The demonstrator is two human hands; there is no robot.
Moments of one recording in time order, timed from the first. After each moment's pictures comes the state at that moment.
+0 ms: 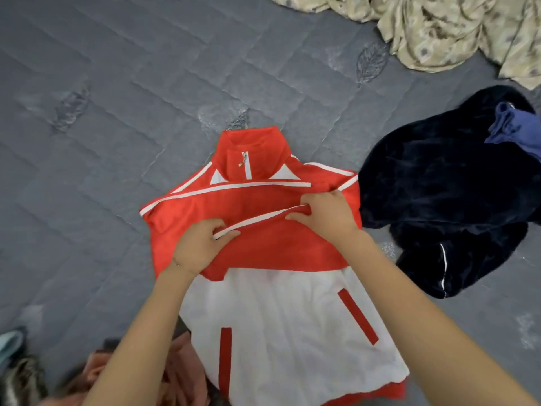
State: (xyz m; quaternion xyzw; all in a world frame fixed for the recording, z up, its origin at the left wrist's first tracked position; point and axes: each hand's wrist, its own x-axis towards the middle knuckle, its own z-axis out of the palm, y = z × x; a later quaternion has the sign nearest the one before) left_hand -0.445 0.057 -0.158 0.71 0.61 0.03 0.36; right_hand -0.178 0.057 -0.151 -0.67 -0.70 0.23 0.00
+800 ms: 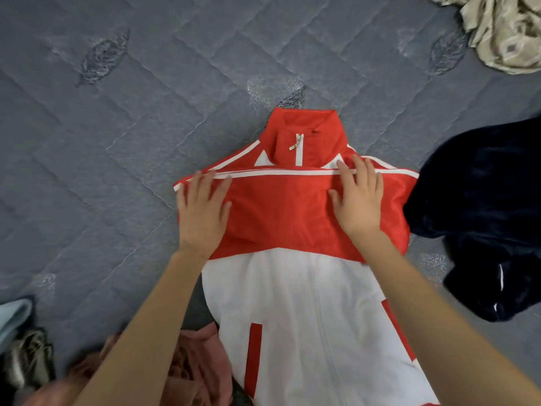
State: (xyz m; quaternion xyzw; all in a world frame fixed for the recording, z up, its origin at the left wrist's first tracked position) left_hand -0.526 0.066 -0.219 0.76 0.64 0.05 0.08; right_hand -0.236 0.073 -0.216 -0.75 -0.65 0.11 0.08
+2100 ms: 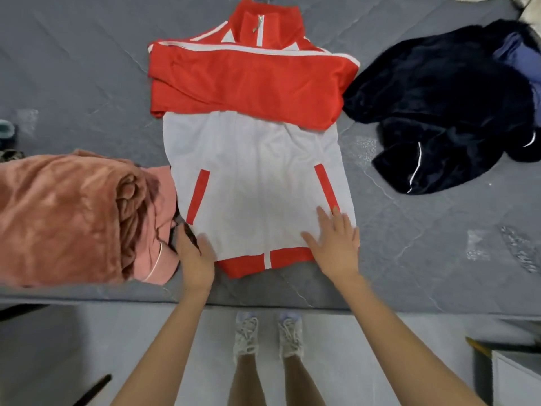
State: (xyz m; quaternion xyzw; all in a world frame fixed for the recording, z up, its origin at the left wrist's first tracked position) left_hand -0.404 -0.335 -0.226 0.33 0.81 0.33 0.37; right_hand -0.145 -0.297 -0.197 -0.73 -0.61 0.29 -0.08
